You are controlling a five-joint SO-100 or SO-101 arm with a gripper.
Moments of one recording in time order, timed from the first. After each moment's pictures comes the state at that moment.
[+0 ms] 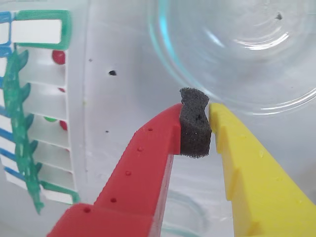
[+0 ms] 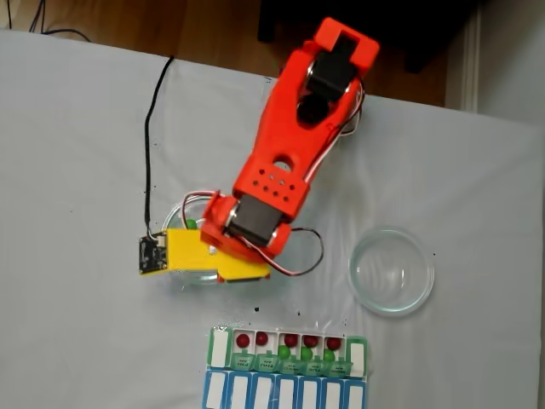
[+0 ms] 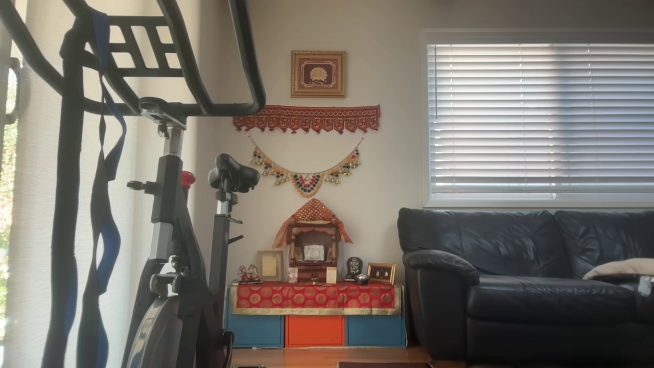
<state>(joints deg) 18.8 108.5 92.9 81.9 -32.5</state>
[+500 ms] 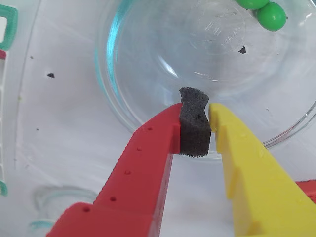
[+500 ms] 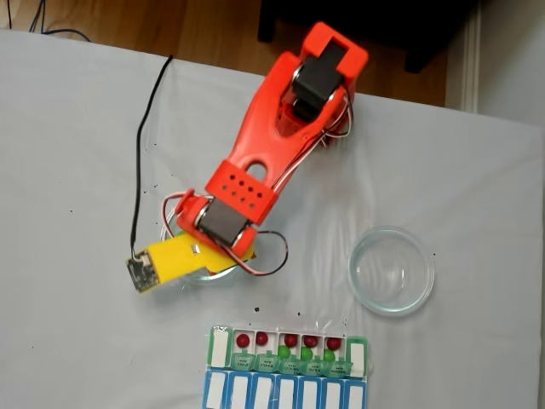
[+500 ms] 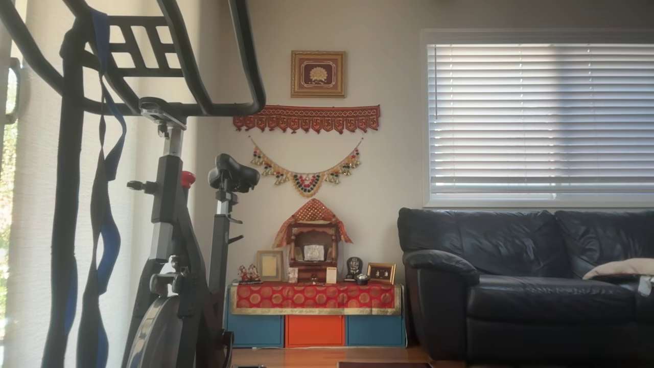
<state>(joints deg) 23.6 100.8 93.3 81.9 -56.8</state>
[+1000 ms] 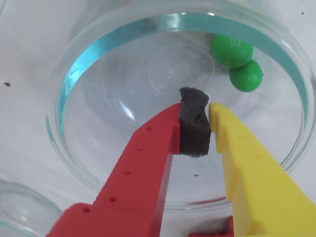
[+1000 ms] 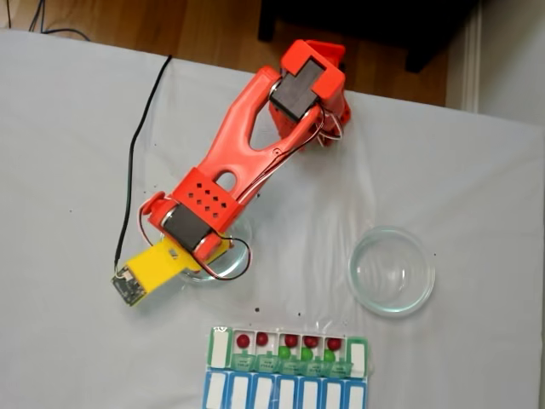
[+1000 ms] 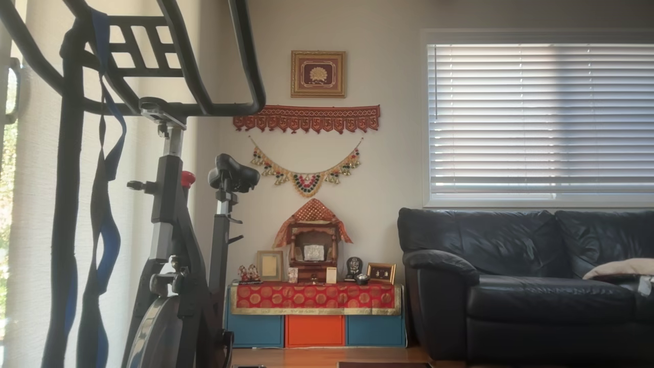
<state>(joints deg) 30.2 93.0 88.6 79.5 -74.6</state>
